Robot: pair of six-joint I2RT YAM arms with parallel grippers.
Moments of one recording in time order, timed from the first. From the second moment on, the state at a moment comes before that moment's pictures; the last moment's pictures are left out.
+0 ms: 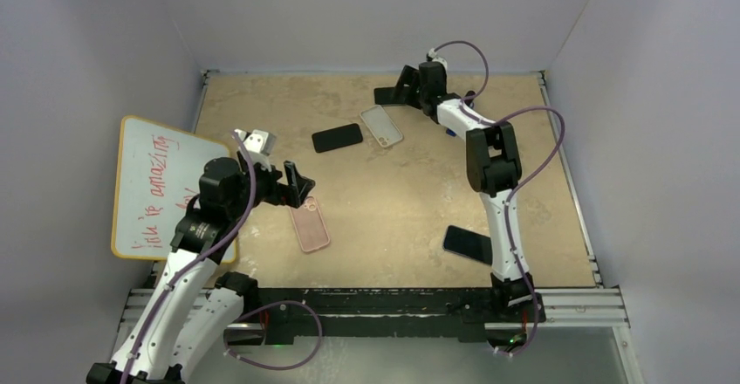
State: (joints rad) left arm -0.27 0.67 0.72 -0.42 0.27 -0.22; right arm 0.30 2.43 1.94 -0.09 0.03 0.57
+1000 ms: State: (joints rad) left arm -0.28 0.70 0.72 -0.43 0.26 -0.22; right arm 0.27 2.83 2.45 0.11 -0.02 0.75
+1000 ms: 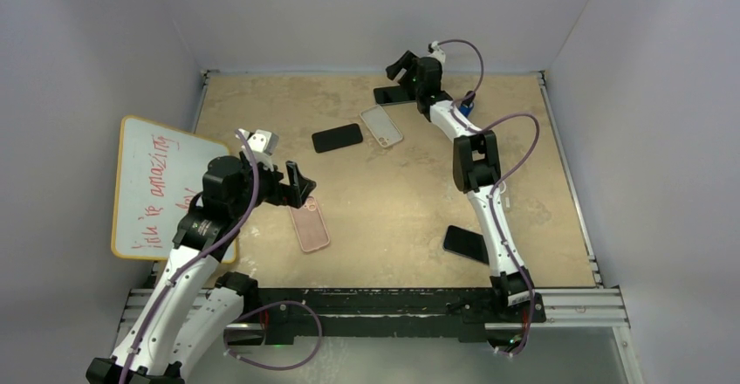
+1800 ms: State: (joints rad) left arm -0.28 0.69 0.72 -0.43 0.26 -0.22; right arm 0.30 2.66 2.29 -0.17 -0.14 0.37
